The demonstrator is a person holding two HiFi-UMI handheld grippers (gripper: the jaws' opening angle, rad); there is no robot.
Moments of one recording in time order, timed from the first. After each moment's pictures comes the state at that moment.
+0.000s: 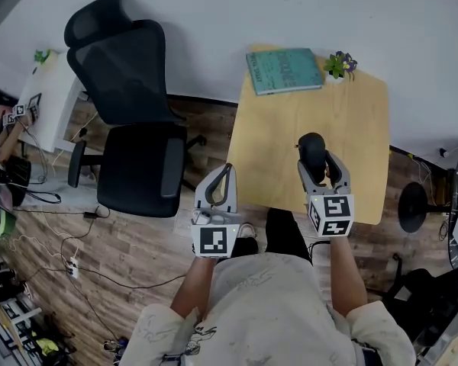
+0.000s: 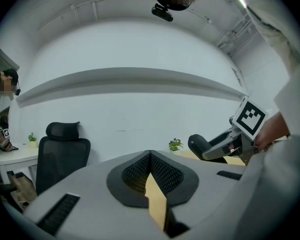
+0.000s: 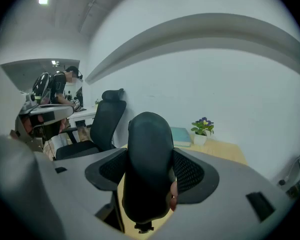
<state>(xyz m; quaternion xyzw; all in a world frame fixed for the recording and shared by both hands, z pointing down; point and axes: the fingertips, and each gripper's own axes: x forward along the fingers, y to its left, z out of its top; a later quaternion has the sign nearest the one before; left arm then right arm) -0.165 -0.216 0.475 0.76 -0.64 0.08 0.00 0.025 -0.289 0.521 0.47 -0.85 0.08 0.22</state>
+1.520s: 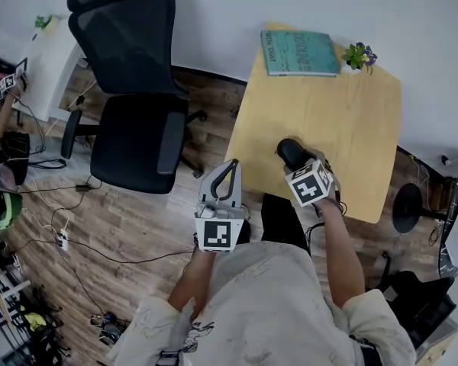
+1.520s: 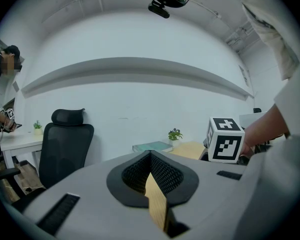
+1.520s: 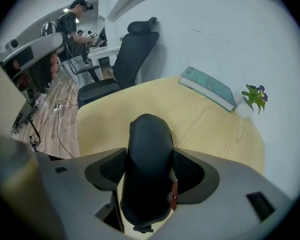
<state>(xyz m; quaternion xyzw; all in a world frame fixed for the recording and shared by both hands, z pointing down) -0.162 -0.199 0.524 0.75 -0.66 0.08 0.06 -0.013 -0.263 0.666 0.26 -0.79 0.11 0.55</state>
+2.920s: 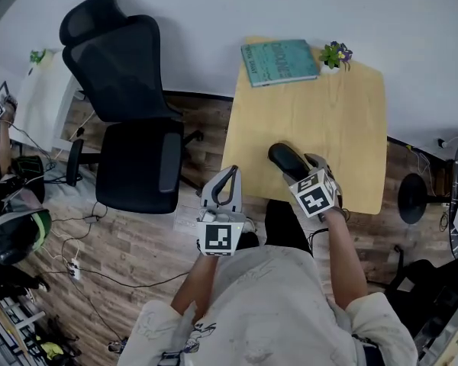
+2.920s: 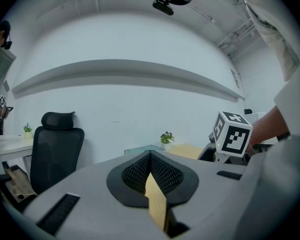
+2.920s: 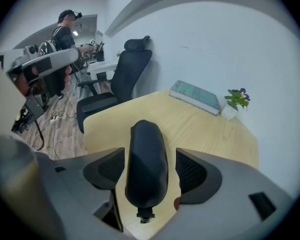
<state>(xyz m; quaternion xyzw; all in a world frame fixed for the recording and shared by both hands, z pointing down) -0.144 -0.200 0.506 0.78 -0.62 0.08 0.03 0.005 -0.250 0.630 0.31 -0.82 0.10 0.48</state>
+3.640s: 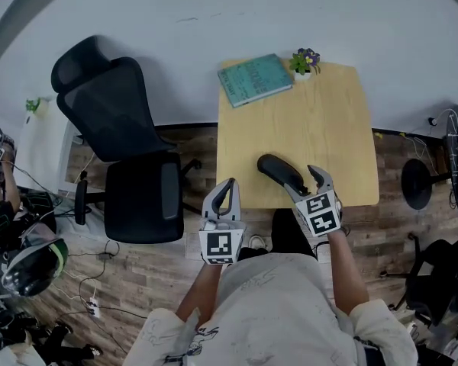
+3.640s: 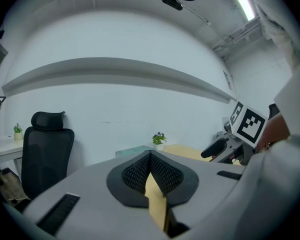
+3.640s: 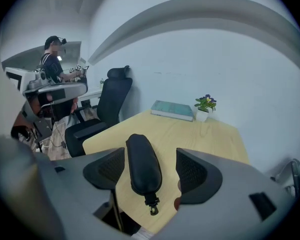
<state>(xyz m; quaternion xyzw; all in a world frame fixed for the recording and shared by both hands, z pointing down) -0.120 -0.203 0.499 0.81 -0.59 0.08 0.02 0.046 -0.230 0.582 0.43 -0.83 0.12 0.33</state>
